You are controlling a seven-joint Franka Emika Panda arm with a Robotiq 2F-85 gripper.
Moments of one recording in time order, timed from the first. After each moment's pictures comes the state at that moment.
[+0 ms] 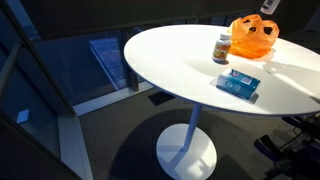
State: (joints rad) arm -0.13 -0.15 -0.06 -2.10 -0.11 2.12 0.38
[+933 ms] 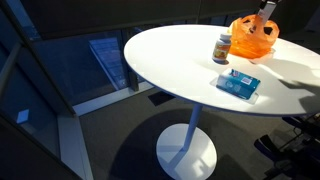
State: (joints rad) arm -0.12 0.00 -0.08 -2.15 -0.10 2.28 0.45
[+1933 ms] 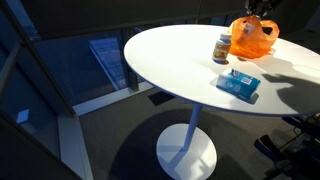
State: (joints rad) arm -0.08 0.09 -0.09 -2.15 -0.01 2.36 0.45
